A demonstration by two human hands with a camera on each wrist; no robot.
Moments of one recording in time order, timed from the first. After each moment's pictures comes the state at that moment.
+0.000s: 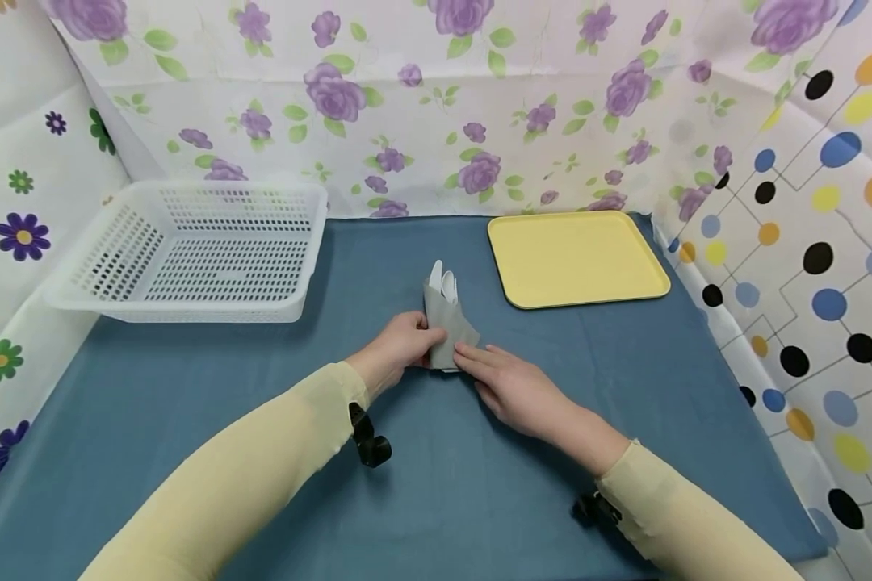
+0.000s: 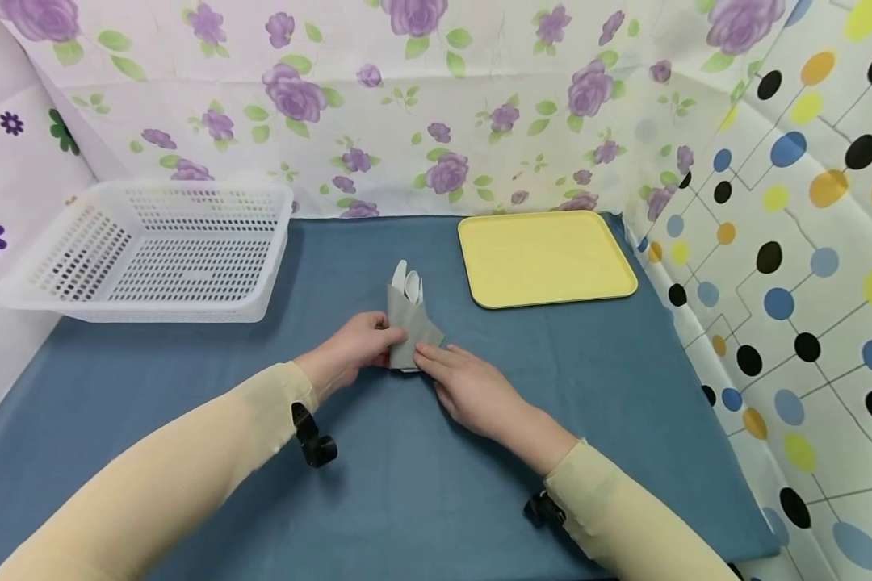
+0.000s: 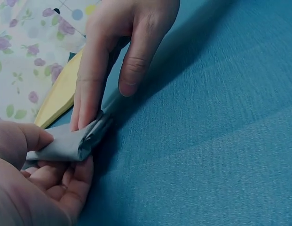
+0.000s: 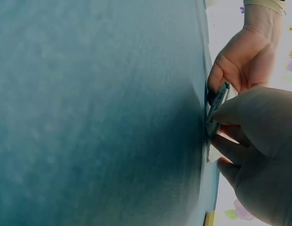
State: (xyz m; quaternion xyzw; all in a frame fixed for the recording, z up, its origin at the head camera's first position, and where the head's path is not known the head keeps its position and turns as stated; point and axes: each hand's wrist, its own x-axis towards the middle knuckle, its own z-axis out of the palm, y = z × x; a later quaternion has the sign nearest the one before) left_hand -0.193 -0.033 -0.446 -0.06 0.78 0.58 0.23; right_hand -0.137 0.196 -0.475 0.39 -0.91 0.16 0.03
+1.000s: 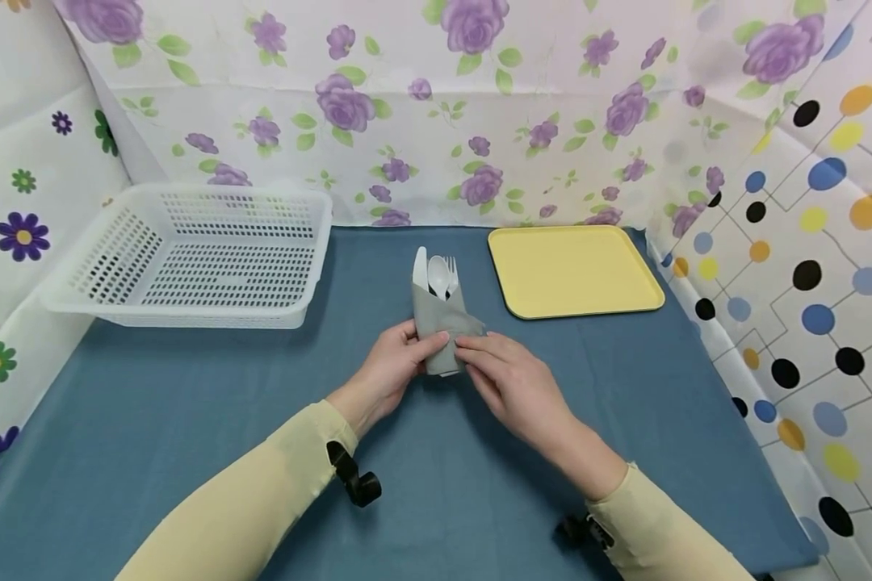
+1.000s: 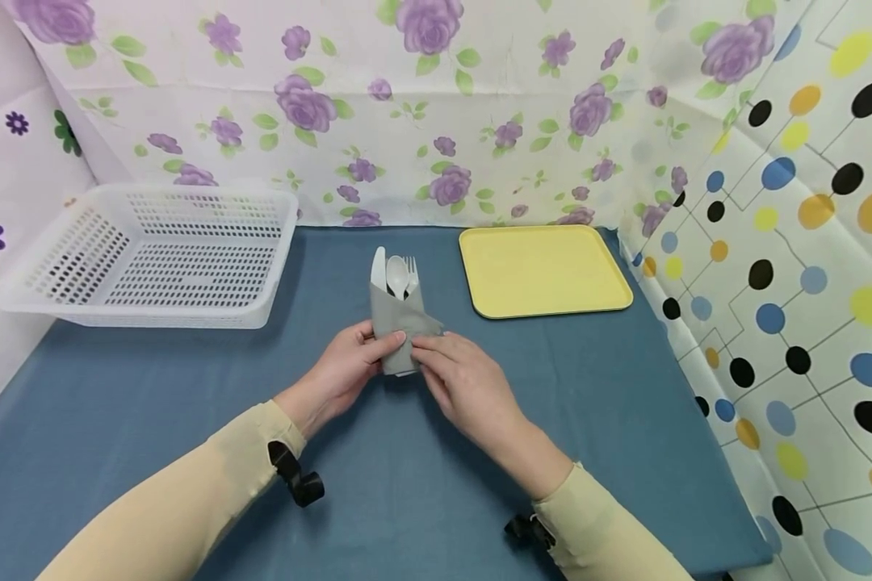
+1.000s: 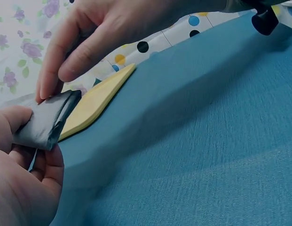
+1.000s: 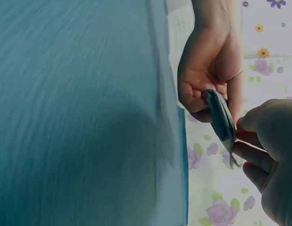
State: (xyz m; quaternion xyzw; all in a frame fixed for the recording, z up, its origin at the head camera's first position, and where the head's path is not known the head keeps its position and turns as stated) left_hand -0.171 -0.048 -0.455 -0.03 0.64 0.75 0.18; right_hand -0.129 0.172 -0.443 0.36 -0.88 0.21 0.22
